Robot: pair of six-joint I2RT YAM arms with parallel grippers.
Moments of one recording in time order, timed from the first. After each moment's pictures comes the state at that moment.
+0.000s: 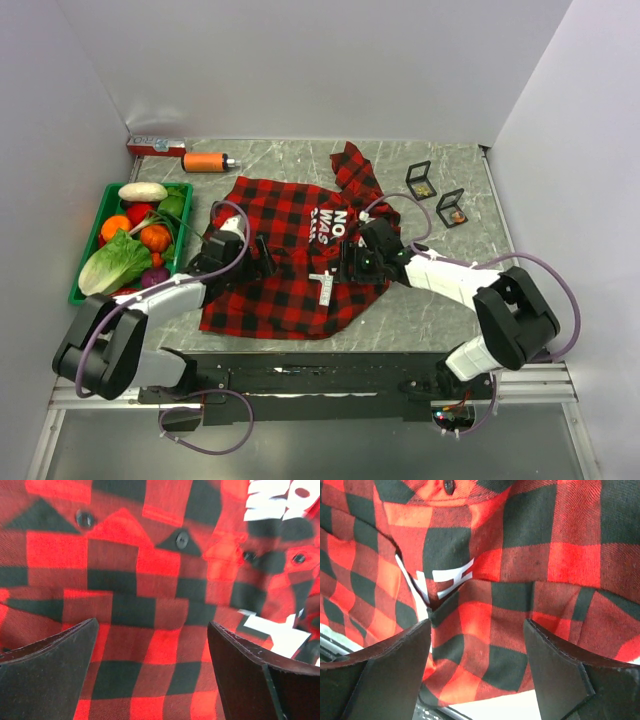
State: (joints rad) left arm -0.42 1.31 0.53 0.08 0.04 -0.61; right arm 0.59 1.46 0.78 -0.24 -0.12 0.57
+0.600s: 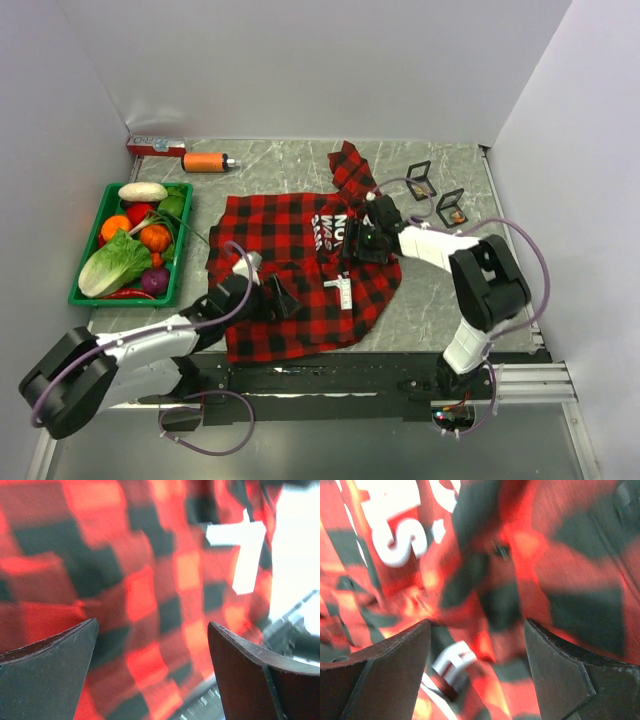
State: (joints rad) left arm -0.70 1.08 0.24 0.27 0.06 -0.83; right arm 0.45 1.69 0.95 -0.25 -0.16 0.55
